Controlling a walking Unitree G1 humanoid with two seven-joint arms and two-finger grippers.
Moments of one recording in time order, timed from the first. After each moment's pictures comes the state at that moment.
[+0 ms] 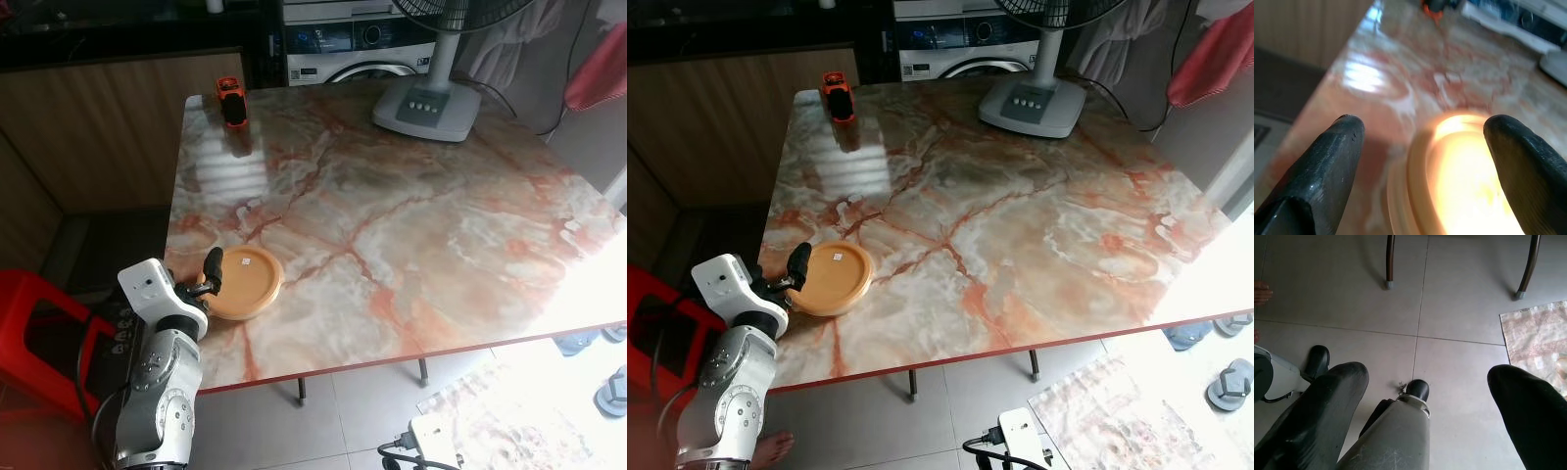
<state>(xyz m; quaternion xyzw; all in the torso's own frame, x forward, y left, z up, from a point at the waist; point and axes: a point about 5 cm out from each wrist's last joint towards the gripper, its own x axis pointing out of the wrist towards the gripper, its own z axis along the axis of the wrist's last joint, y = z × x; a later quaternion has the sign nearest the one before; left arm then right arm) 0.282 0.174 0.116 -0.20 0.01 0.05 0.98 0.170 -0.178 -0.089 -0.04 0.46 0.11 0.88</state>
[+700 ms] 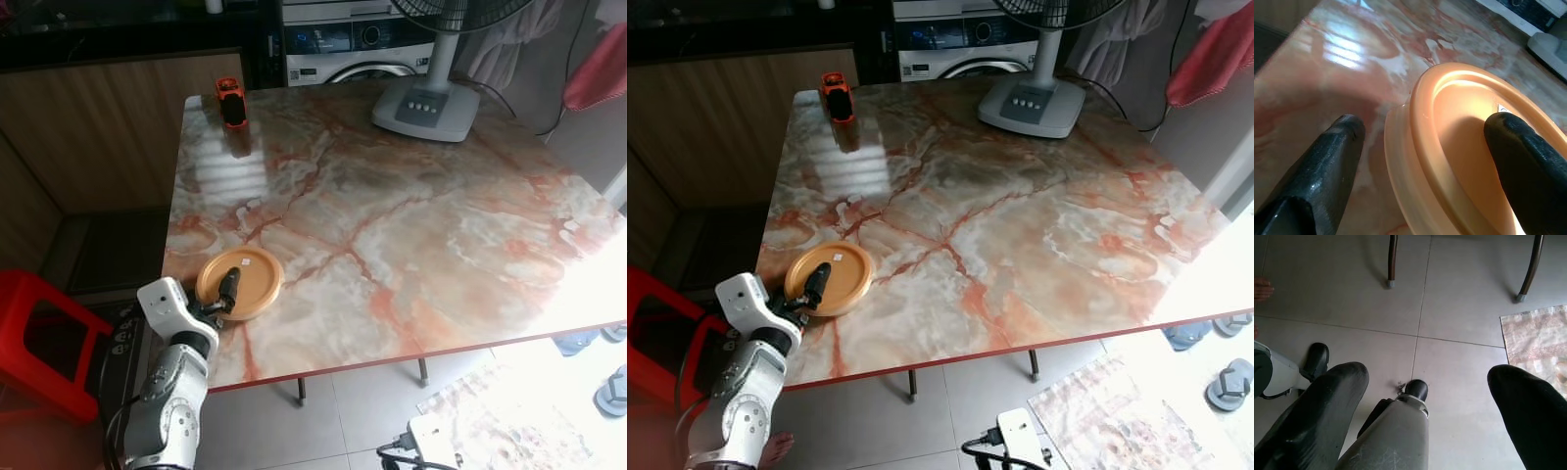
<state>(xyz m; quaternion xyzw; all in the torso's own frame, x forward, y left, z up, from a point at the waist) 0.283 0.169 0.094 -0.25 0.04 0.01 0.97 0.170 -0.178 -0.089 -0.05 0.46 0.12 0.88</state>
